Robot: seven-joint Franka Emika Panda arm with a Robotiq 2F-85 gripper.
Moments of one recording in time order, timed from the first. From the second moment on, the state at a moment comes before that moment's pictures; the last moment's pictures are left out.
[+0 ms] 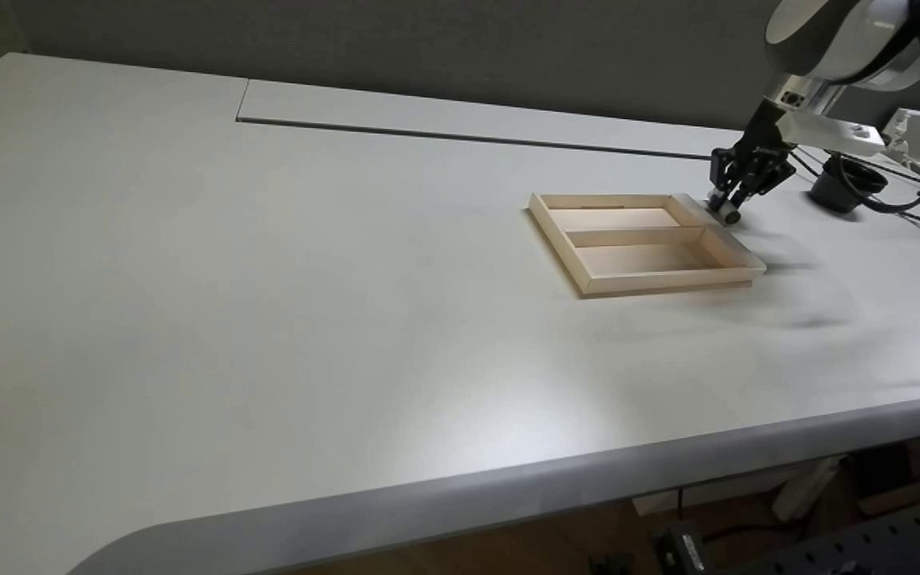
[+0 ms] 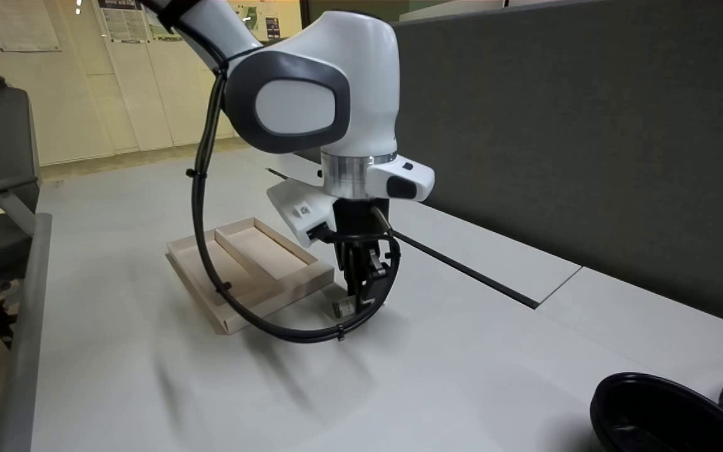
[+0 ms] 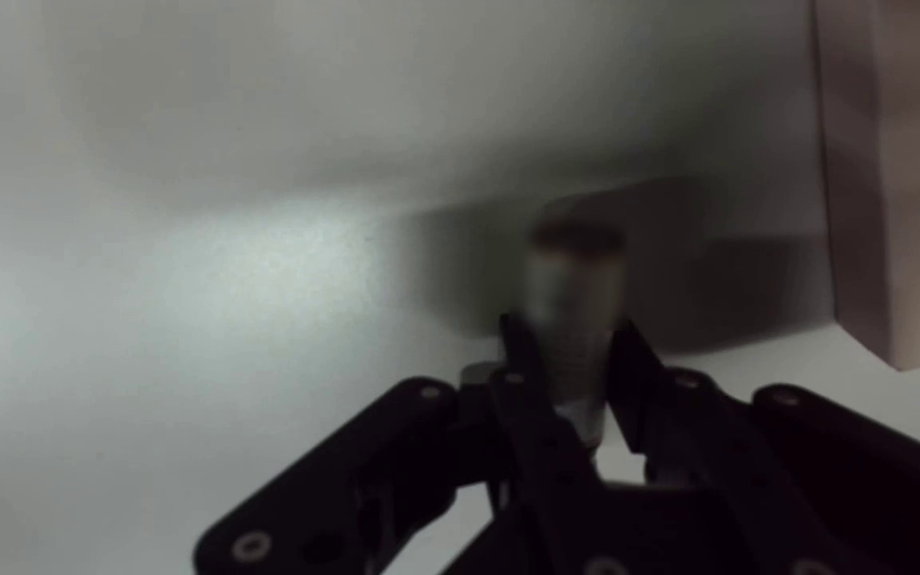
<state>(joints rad) -0.27 0.81 -0.06 -1.72 0.06 2.52 -0.14</state>
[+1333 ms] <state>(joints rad) -0.05 0.47 0.05 -2.17 0.05 2.70 -0.19</state>
